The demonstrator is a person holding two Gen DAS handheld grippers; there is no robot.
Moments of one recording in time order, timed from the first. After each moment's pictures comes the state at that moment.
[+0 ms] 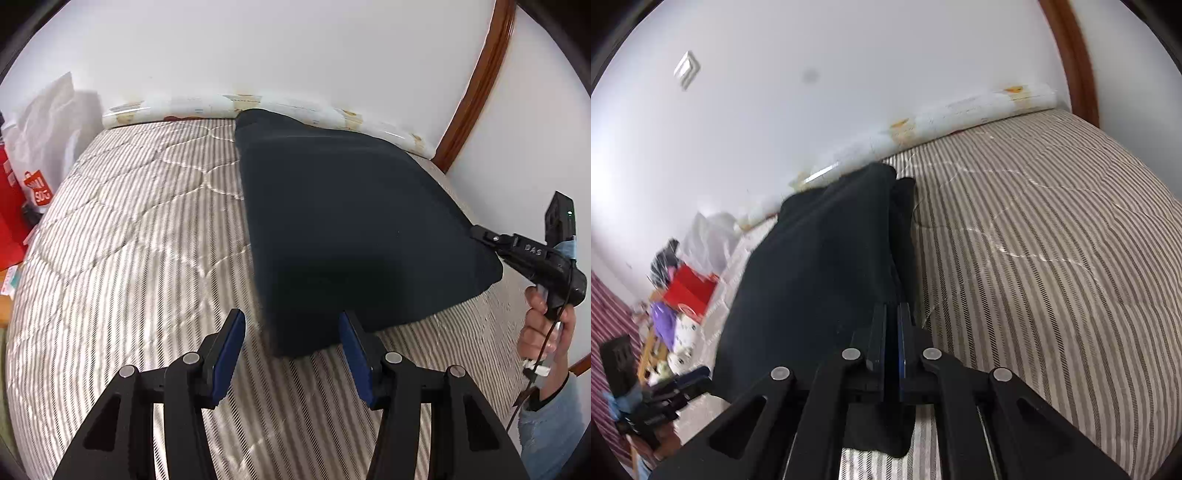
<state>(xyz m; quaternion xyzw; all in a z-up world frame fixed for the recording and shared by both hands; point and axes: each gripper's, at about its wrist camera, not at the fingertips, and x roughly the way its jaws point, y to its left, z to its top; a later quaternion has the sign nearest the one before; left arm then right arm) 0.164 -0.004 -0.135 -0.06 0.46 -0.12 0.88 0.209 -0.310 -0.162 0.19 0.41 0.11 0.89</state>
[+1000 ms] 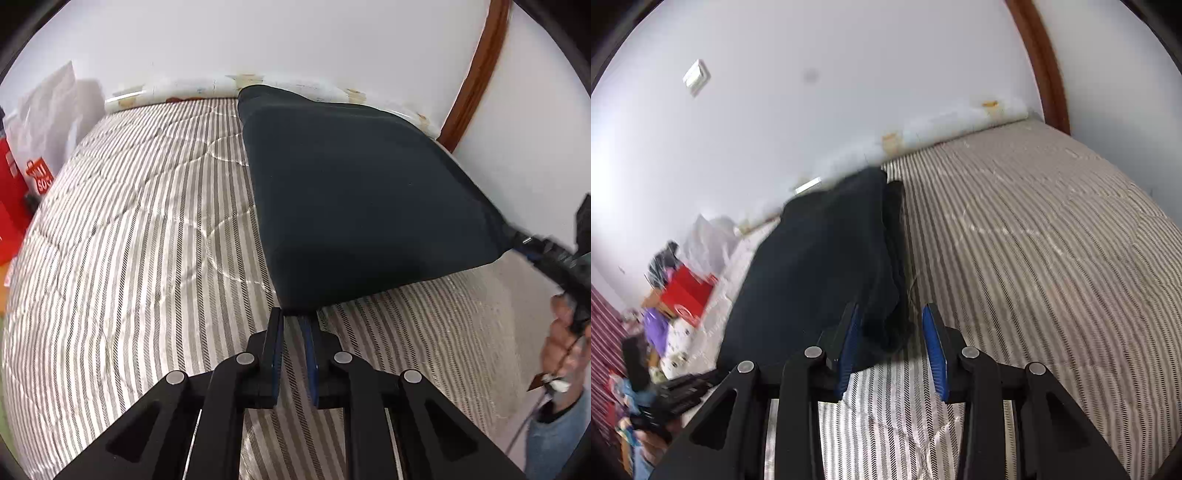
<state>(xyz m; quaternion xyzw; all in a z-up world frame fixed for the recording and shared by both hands) 0.154 -0.008 -0.157 -0.05 0.48 -0.12 0.87 0.155 -0.306 -0.158 0.17 0.40 0.08 0.90</state>
